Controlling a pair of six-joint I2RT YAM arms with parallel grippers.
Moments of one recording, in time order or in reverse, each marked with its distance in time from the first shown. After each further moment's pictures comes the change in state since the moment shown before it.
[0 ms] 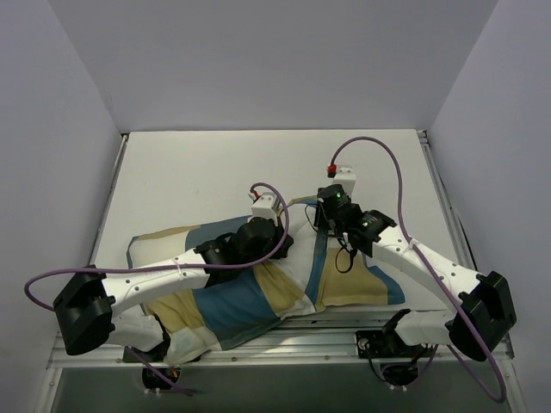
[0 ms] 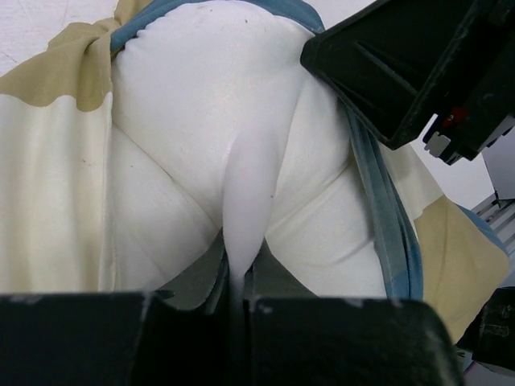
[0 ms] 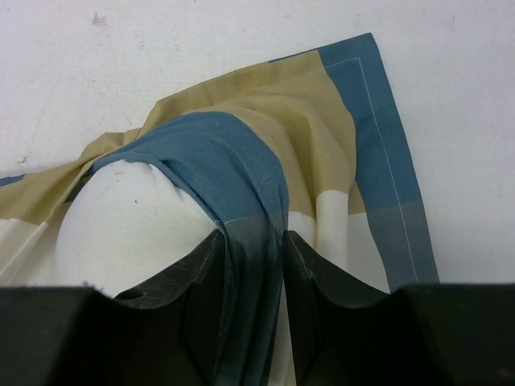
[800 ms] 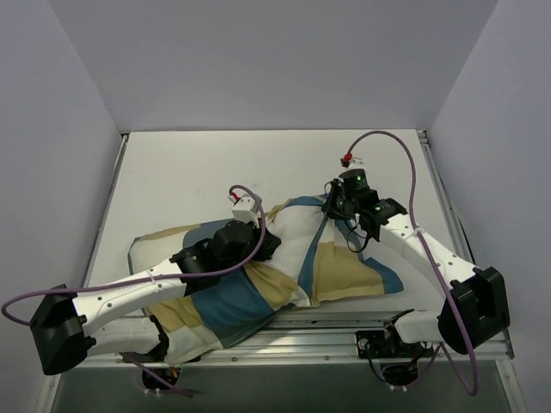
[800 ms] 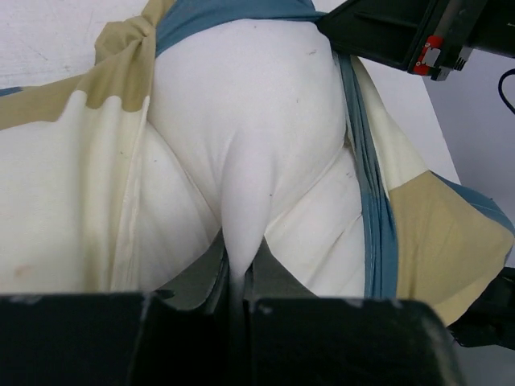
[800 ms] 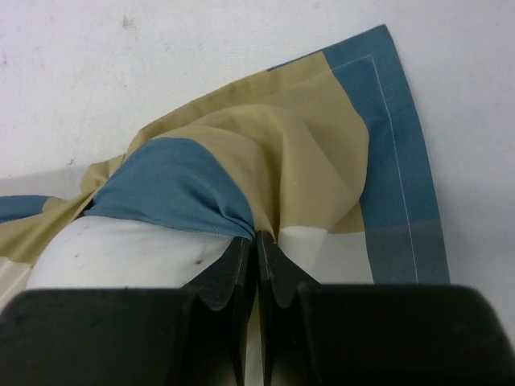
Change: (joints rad) left arm 0.038 -0.161 -0.100 -0.002 0.046 -0.003; right arm -0.196 0.044 0.013 0.070 -0.309 -0.013
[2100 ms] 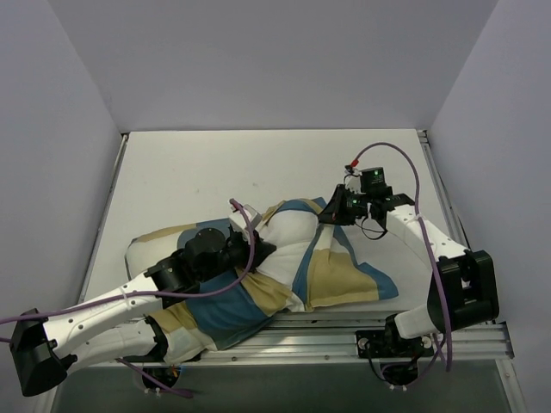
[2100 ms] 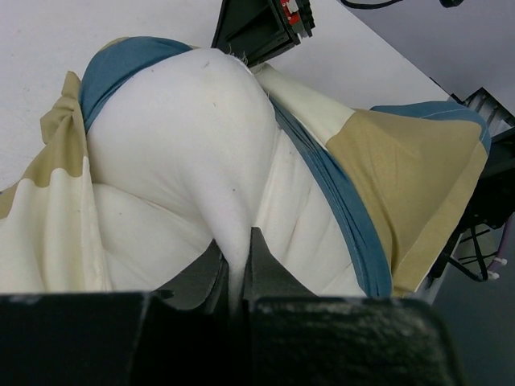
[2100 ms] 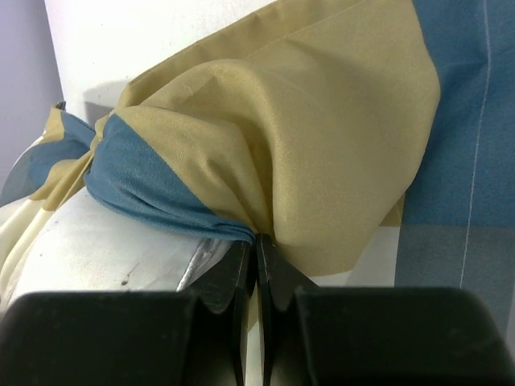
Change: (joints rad) left arm 0.019 -0.246 -0.106 0.070 0.251 0.394; right arm -0.251 0.103 -0.047 0.008 -0.656 0.048
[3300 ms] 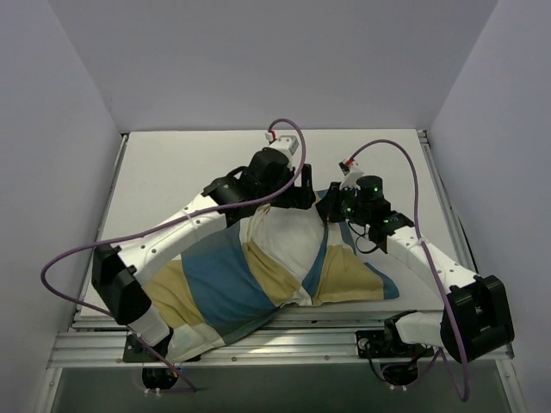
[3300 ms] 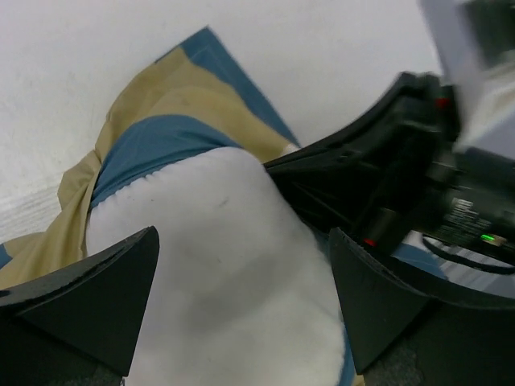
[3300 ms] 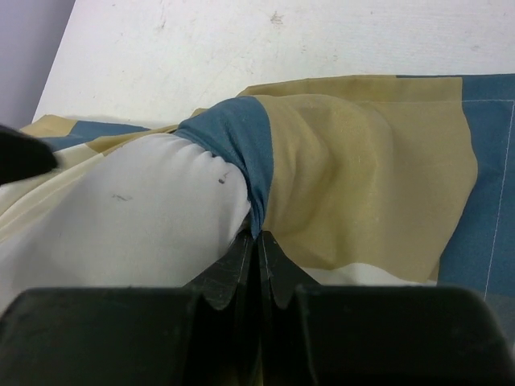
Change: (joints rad) left arm 0.123 0.664 0.898 -0.515 -0.097 -0.239; right arm 0.126 -0.165 -0.155 0.347 0.156 -0.146
